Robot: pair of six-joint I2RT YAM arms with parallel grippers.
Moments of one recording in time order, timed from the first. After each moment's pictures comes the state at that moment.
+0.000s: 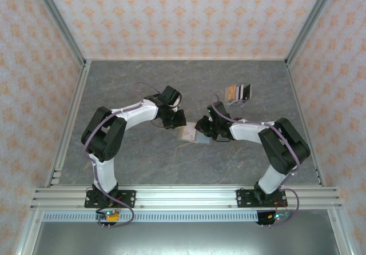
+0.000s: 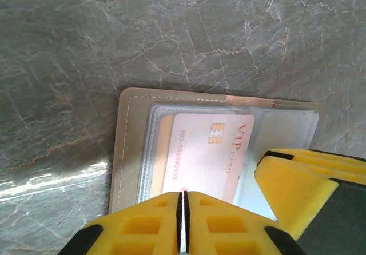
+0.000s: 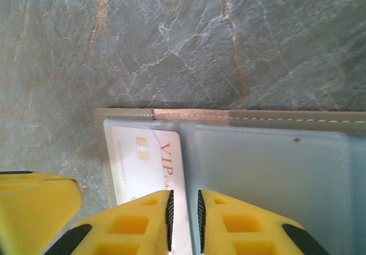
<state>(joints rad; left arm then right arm) -0.52 1.89 1.26 -0.53 0.37 -0.72 0.55 1.67 0.78 0.01 -0.28 1.01</state>
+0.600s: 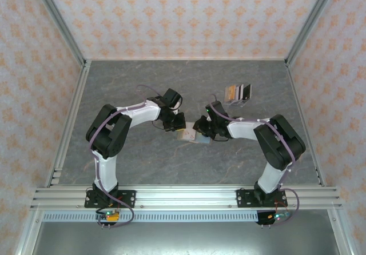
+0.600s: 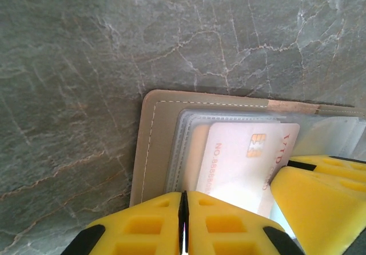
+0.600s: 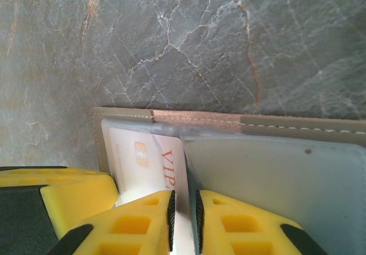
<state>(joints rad) -0.52 1.96 1.25 -0.52 0.37 -0.72 0.55 1.73 0.81 0.02 -0.33 1.01</state>
